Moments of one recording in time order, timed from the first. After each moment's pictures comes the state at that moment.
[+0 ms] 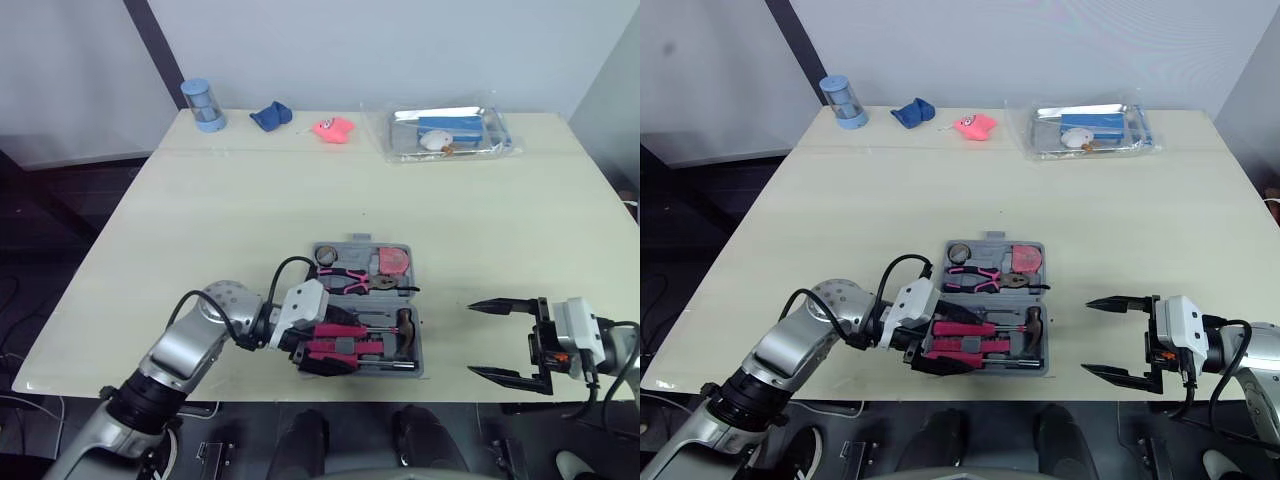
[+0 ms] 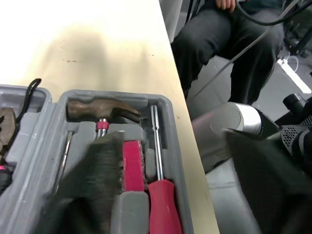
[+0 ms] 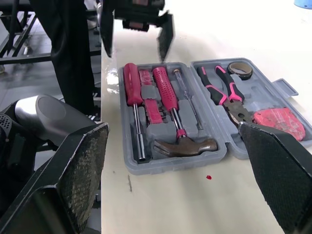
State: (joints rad) left arm -0.26 0.71 -0.32 -0.18 -0.37 0.25 -1.31; right arm 0.14 -0.79 -0.17 -0.28 0.53 0.00 1.33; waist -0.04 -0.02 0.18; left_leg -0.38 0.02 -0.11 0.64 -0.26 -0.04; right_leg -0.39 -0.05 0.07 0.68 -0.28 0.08
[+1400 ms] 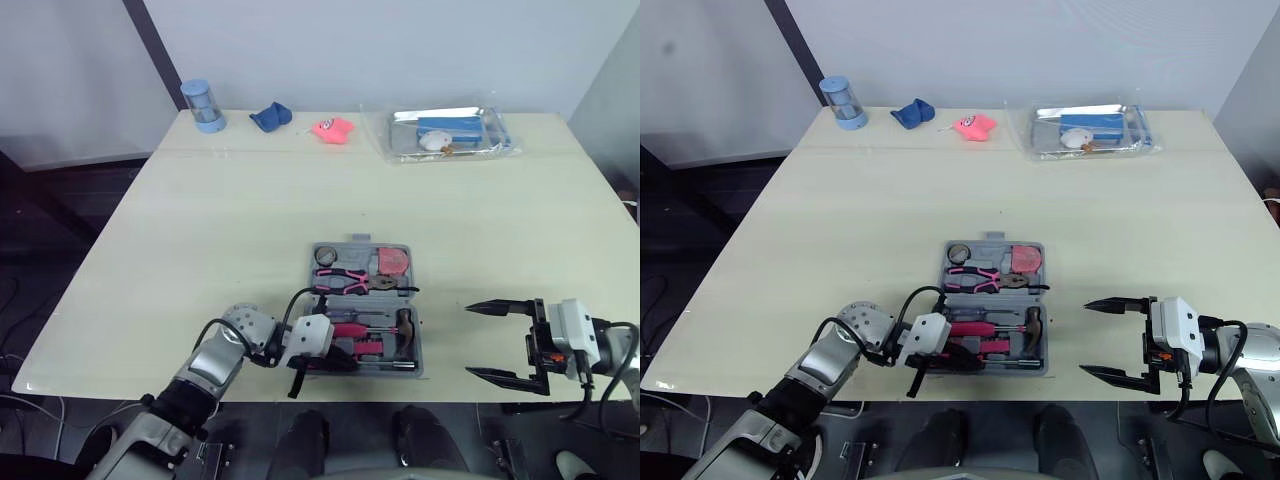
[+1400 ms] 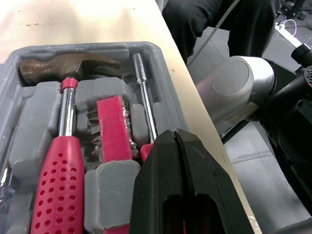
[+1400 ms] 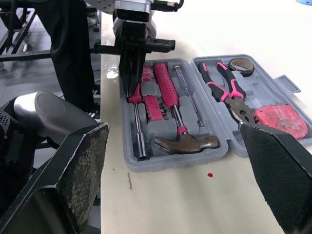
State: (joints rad) left arm -0.27 0.58 -0.40 0.15 -0.14 -0.14 -1.38; right arm 0.14 -0.79 -0.16 -0.27 0.51 -0.01 1.32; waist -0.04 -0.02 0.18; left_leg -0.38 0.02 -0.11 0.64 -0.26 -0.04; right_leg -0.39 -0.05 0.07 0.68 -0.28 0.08
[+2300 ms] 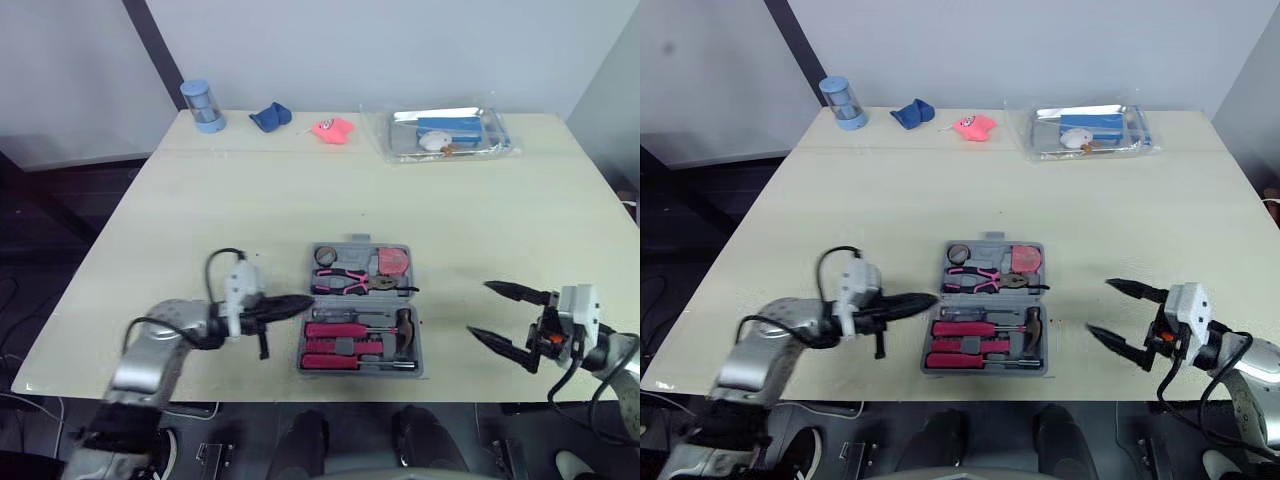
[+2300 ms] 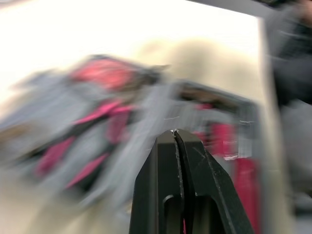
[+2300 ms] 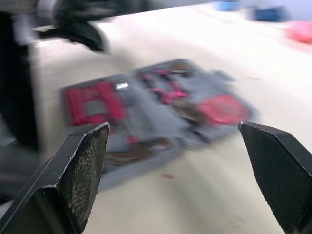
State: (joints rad) left arm -0.09 0.68 0.07 -0.06 -0.43 0.20 -1.13; right arm 0.16 -0.64 -0.25 -0.15 0.53 0.01 1.10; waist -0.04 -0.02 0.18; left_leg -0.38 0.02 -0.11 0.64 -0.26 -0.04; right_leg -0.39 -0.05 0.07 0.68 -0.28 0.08
